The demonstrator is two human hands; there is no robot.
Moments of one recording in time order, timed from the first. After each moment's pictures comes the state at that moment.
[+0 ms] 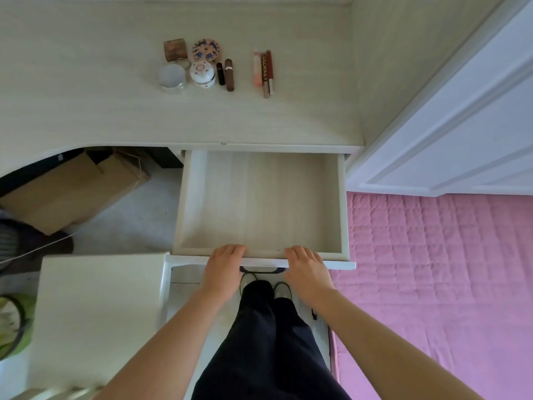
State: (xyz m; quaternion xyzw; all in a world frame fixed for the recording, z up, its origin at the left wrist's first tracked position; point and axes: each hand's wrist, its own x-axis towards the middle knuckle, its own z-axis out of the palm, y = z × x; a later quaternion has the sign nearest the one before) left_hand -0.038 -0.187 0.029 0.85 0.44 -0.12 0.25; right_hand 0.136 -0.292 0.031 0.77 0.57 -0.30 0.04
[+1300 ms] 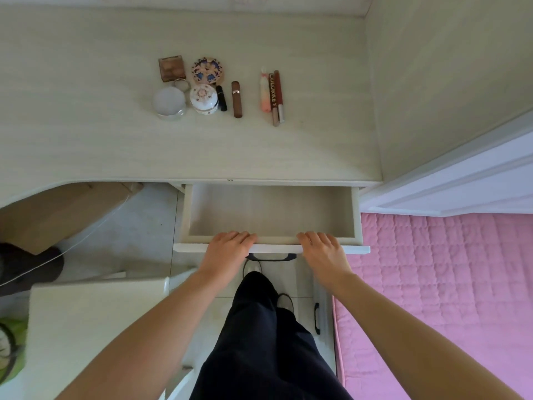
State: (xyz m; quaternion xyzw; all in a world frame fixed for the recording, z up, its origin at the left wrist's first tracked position) left_hand 0.001 -0.058 0.030 0.95 0.28 -0.08 0.13; right_hand 0.203 -0.189 0.024 0.77 0.62 -0.13 0.06
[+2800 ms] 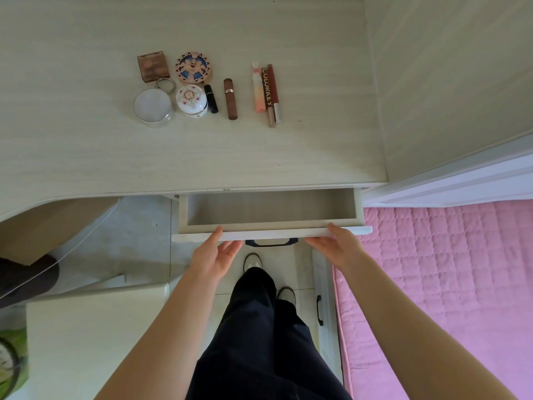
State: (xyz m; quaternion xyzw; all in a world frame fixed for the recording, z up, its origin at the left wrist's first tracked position) left_hand 0.020 -0.019 0.039 -0.07 0.65 0.23 0.72; right_hand 0.243 -0.147 0.013 0.53 -0.38 -0.49 -0.57
